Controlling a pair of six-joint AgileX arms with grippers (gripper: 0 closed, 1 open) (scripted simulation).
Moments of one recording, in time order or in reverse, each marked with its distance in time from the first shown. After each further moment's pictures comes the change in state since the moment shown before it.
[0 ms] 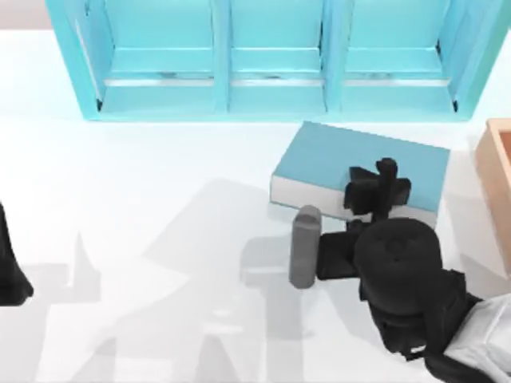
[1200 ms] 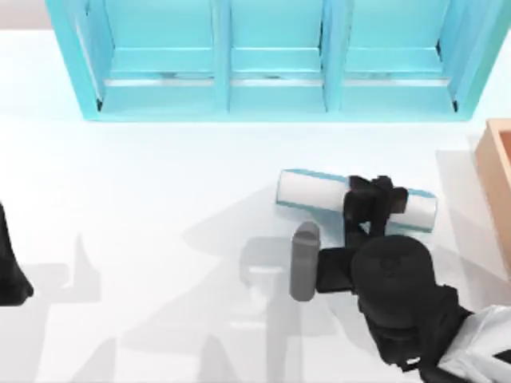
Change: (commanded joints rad) left arm 0.000 0.000 0.000 0.000 0.000 0.000; right arm 0.001 0.099 -0.025 0.120 0.003 -0.004
